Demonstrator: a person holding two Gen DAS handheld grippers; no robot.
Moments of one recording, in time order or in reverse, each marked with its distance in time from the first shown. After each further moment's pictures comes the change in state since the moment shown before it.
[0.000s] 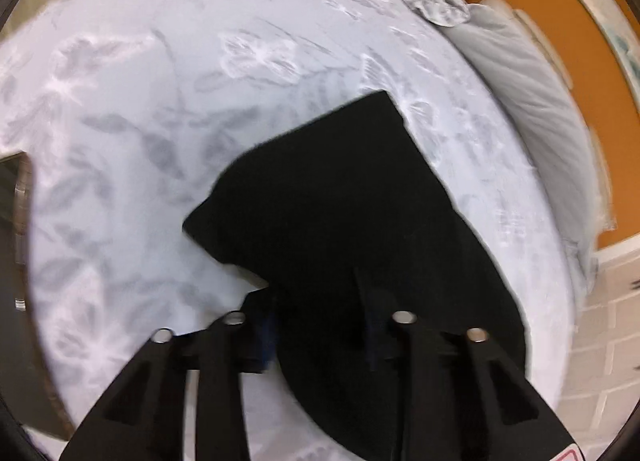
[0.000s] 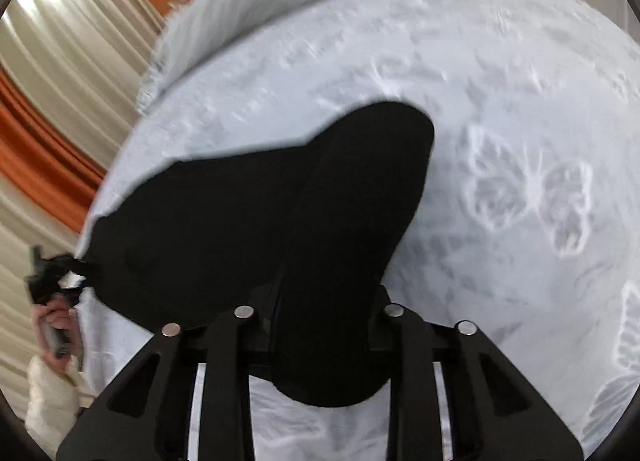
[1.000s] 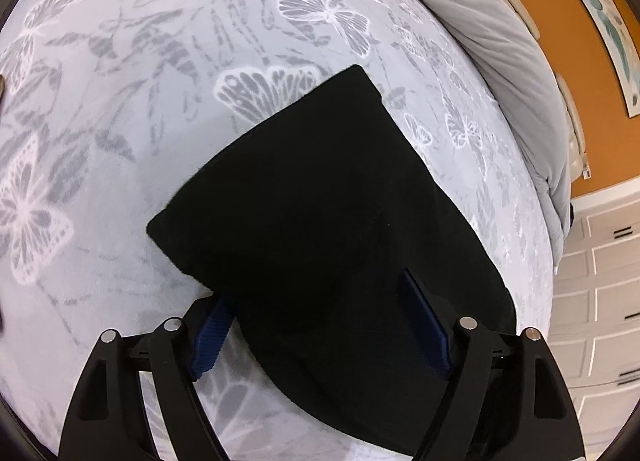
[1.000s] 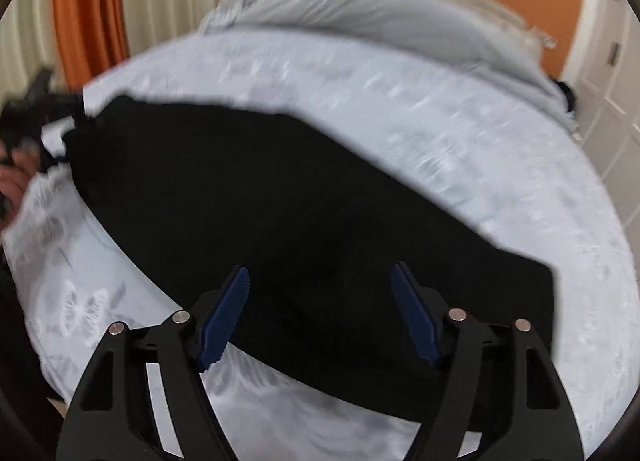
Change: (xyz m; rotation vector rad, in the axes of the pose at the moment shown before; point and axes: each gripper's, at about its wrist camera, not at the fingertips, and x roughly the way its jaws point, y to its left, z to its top) left arm 0.009 -0.046 -0.065 0.109 0.142 -0.059; right arm 0.028 0.080 -0.060 -0.586 0.056 -0.237
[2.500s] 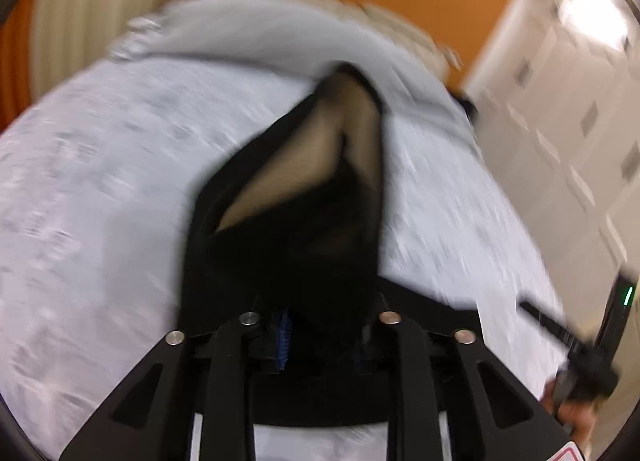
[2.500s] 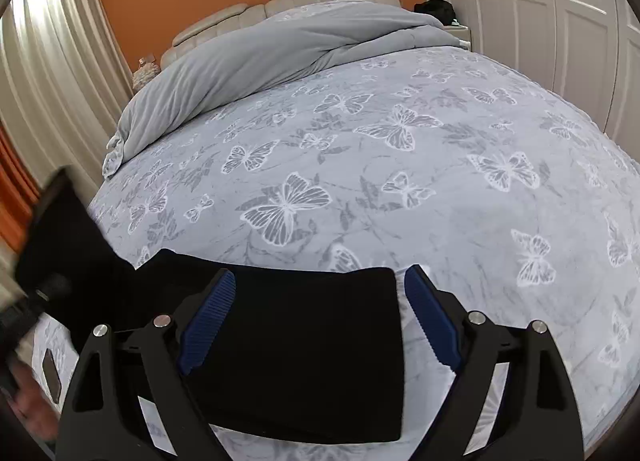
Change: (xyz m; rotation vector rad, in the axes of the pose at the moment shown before) left arm -0.041 -0.244 -0.187 0.691 -0.116 -0.170; right arm -0.089 -0.183 -0.010 0.604 -0.176 -0.072
